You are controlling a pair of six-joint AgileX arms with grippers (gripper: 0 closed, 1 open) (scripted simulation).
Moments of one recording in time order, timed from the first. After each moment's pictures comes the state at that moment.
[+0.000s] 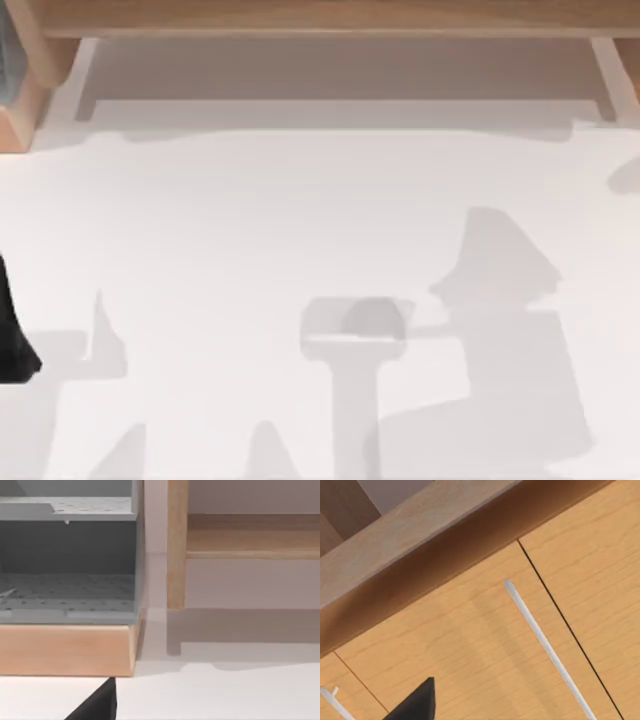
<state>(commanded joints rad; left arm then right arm) 0.00 0.00 0.00 0.00 0.00 0.00 -0.29 1.44 0.70 0.77 -0.27 -0.99</state>
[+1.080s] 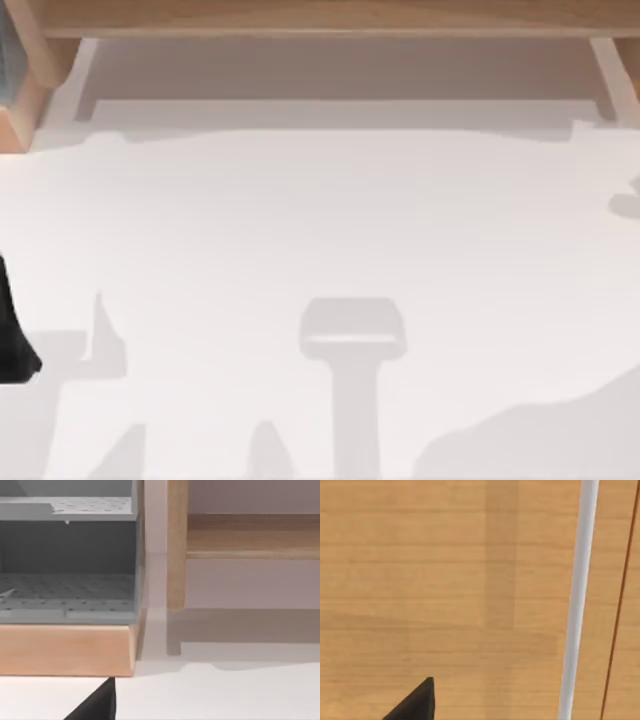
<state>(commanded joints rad) 0.00 0.00 0.00 0.00 0.00 0.00 -0.45 2.30 1.10 1.20 -0.42 -1.56</state>
